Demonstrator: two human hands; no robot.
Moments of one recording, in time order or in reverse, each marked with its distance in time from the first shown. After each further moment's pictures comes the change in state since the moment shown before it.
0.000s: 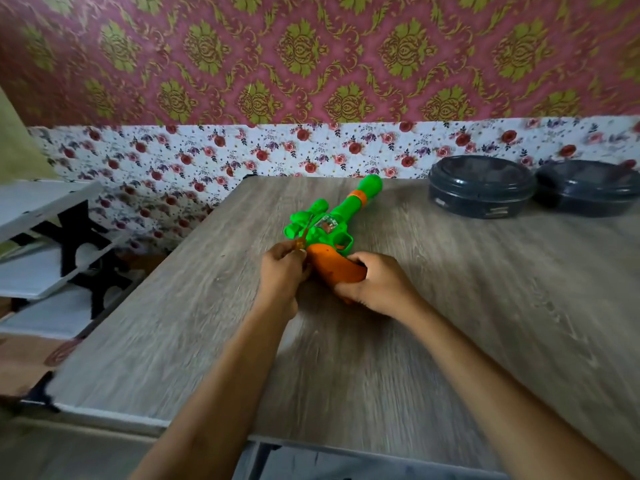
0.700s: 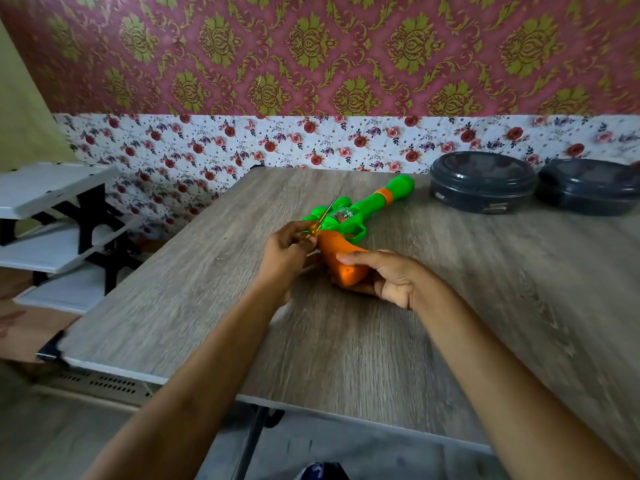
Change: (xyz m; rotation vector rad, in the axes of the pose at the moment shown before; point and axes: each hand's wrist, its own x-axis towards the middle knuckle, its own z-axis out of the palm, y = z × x) left_hand -0.028 0.004 0.000 0.093 -0.166 0.137; right_hand -0.008 0.005 -0.018 1.021 -0.339 0.387
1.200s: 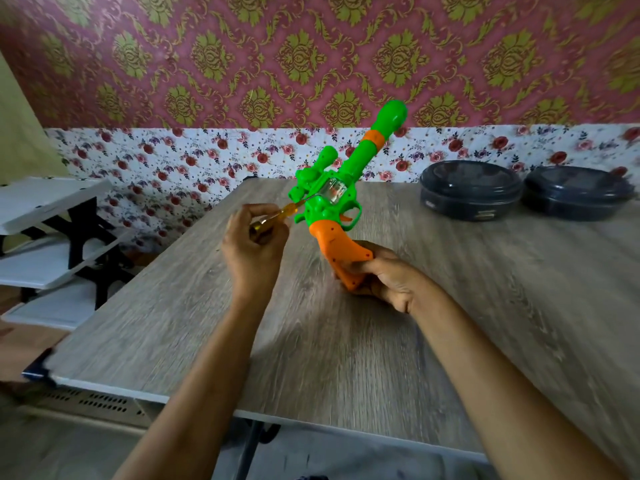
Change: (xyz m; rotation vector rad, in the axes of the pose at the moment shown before) left_hand -0.005 0.016 -0.017 0.209 0.350 0.622; right_hand 0.005 -0.001 -0.016 -0.099 -0.102 -0.214
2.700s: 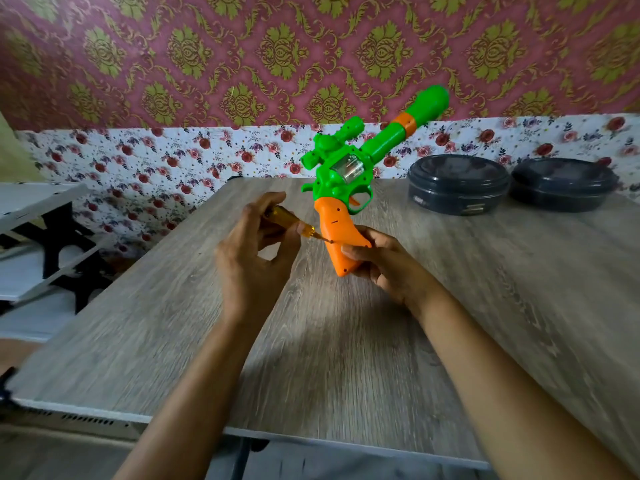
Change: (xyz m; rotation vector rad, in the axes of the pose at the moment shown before) left_hand -0.019 0.019 0.006 0.078 -0.156 0.414; right_hand 0.004 -0.003 -0.023 -0.016 0.005 -0.154
